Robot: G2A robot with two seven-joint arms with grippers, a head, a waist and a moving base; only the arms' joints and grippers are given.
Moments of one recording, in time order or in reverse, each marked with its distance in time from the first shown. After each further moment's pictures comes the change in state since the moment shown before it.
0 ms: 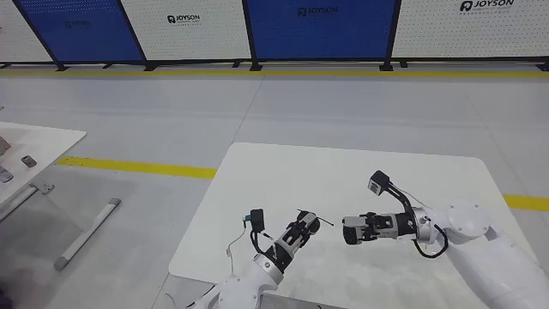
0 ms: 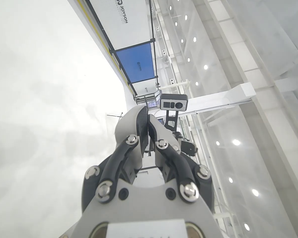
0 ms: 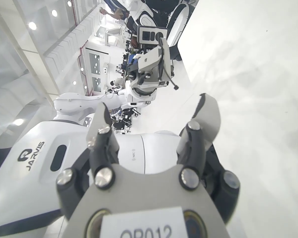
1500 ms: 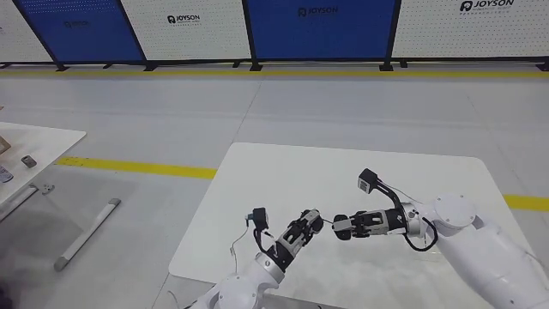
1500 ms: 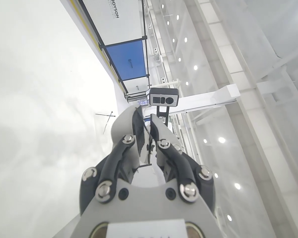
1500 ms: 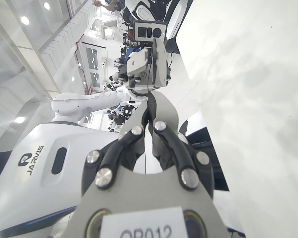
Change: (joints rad) left arm -0.018 0.009 0.018 0.017 -0.070 -0.081 -0.036; right arm 0.111 -0.045 -0.139 0.084 0.029 0.016 0.007
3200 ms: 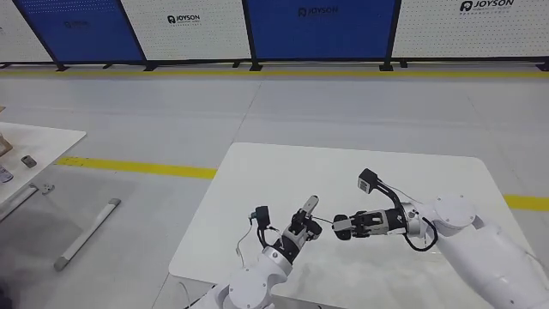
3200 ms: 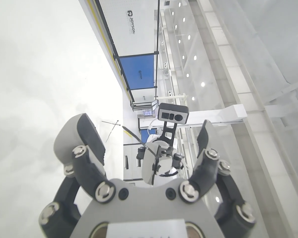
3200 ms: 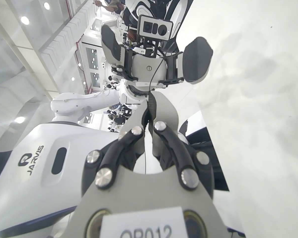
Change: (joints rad) left arm -0.078 0.001 0.076 0.009 -0.088 0.122 0.123; right arm 0.000 0.000 0.000 0.000 0.000 0.000 0.000
